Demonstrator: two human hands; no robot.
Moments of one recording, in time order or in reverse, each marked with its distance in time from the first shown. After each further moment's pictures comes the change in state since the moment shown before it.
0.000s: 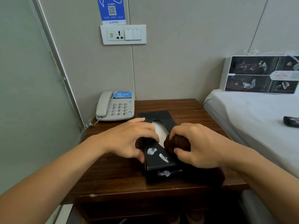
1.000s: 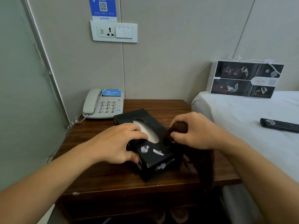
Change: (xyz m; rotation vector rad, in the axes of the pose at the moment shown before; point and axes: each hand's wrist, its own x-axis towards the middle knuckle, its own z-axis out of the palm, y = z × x) left_hand -0.004 0.022 0.018 0.051 0.093 -0.168; right_hand -0.001 0.019 -0.027 0.092 0.103 0.203
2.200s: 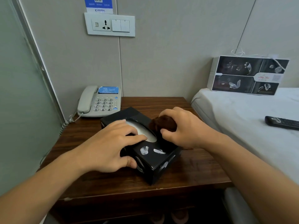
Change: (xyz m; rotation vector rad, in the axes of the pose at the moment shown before) left_hand -0.014 -0.003 0.008 0.088 0.062 0.026; right_hand 0.024 -0.003 0.026 -0.055 0.007 -0.032
